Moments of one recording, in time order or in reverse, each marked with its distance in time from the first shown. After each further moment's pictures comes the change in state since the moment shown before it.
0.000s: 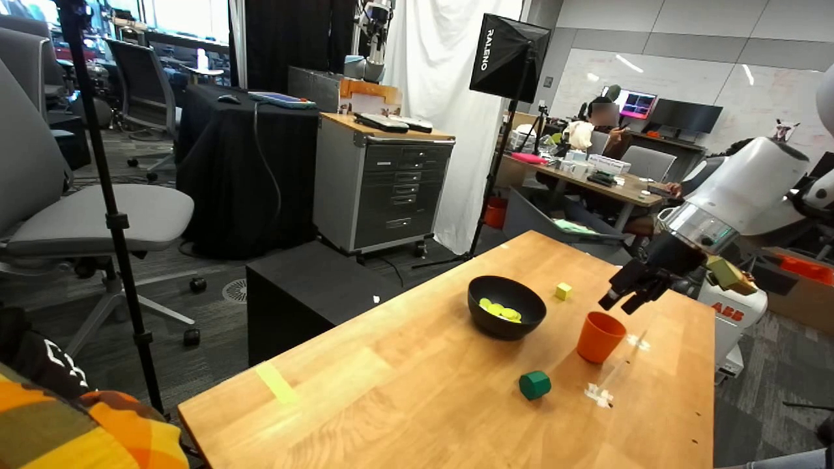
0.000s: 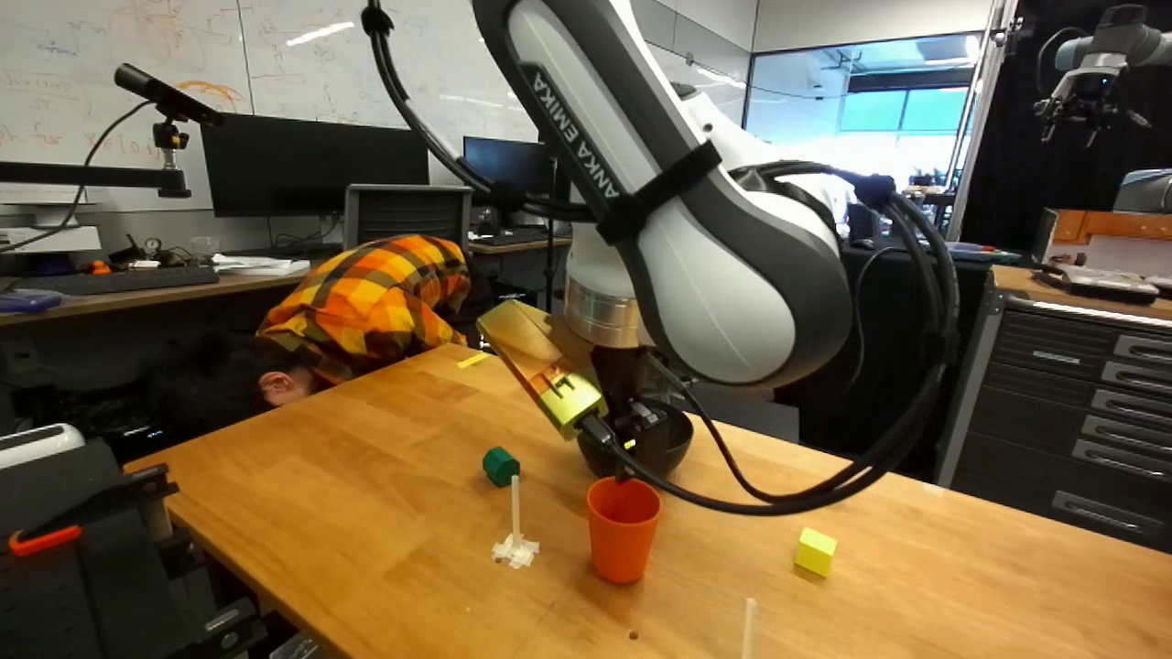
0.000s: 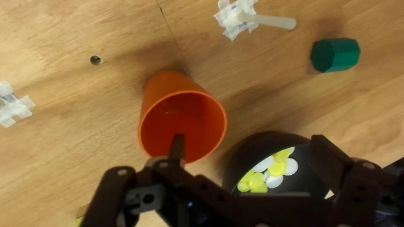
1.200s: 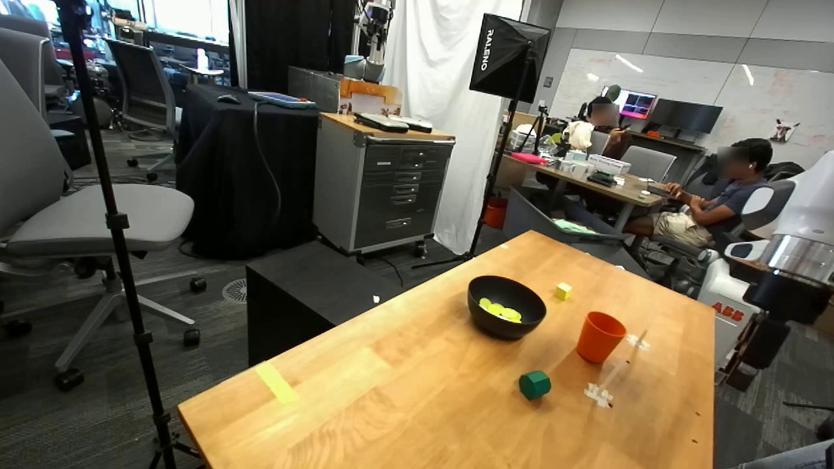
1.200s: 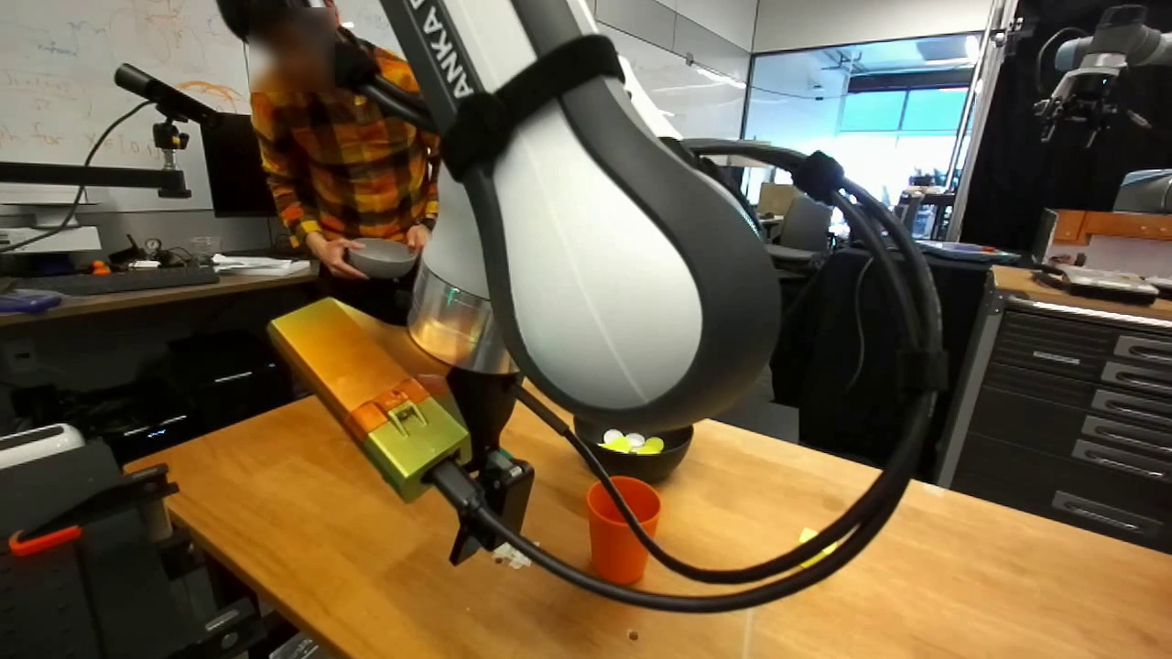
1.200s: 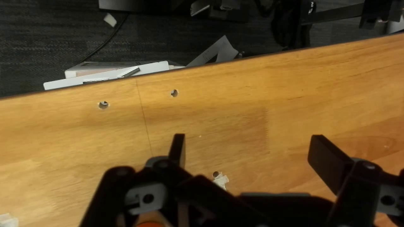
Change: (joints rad) arm -0.003 -0.174 -0.028 -0.362 -0.300 0.041 -0.209
